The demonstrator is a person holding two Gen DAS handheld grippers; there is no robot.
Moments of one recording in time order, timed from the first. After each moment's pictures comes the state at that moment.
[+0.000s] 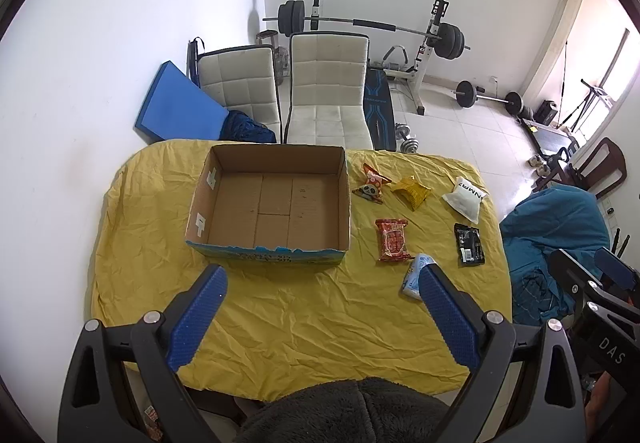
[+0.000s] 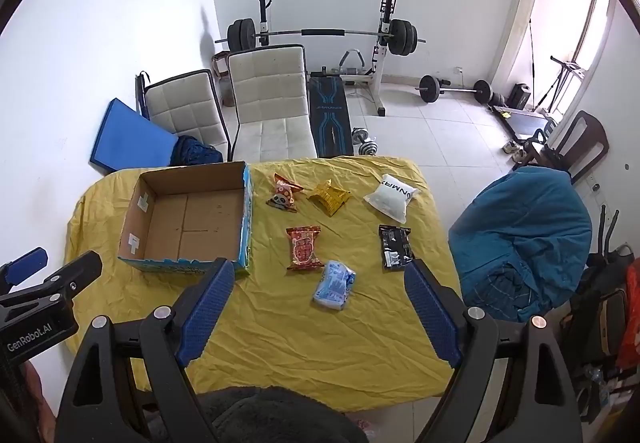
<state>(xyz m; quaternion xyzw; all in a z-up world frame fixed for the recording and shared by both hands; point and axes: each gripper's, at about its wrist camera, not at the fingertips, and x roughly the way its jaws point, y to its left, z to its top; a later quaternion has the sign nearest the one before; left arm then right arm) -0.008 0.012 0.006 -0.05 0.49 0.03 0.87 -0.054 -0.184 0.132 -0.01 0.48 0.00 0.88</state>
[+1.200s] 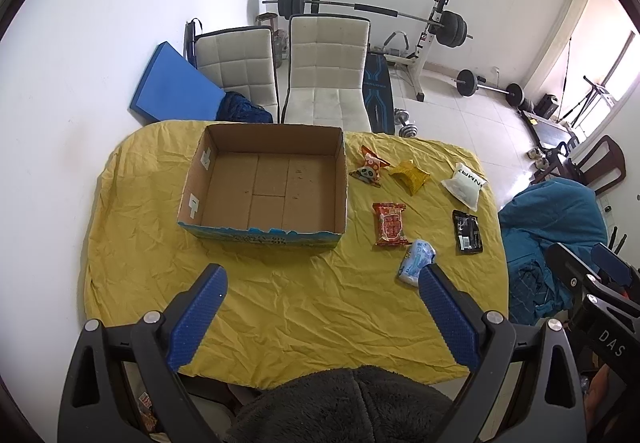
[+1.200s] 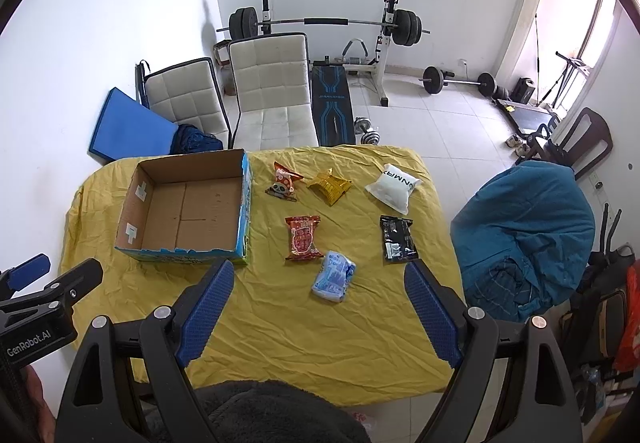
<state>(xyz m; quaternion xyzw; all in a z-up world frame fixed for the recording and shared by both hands) -0.009 0.008 -0.017 -0.06 0.51 0.03 0.86 -0.049 -0.189 0.114 -0.01 0.49 0.01 0.87</state>
